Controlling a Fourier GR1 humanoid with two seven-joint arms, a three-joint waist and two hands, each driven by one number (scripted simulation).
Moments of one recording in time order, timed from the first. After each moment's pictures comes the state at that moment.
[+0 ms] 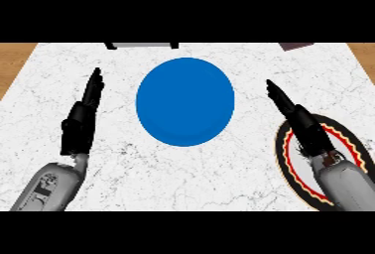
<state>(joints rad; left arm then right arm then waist) -0.29 0.35 -0.27 -1.47 0.06 0.42 0.06 -0.31 -0.46 0.34 -1.40 -0.16 -0.06 -0.01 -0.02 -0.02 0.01</state>
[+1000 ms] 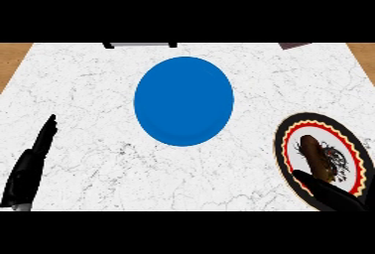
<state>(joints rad) 0.07 0.53 -0.16 -1.46 0.08 0.28 -0.12 0.22 -0.35 0.09 -1.96 0.00 -0.56 -0.30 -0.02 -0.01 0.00</state>
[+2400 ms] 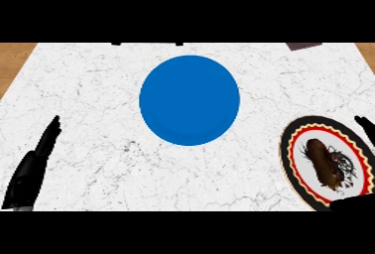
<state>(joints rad) 0.09 0.49 -0.13 -1.48 0.03 0.22 -0.14 0.13 -0.80 0.14 -2.04 0.29 0.00 0.75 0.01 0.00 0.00</state>
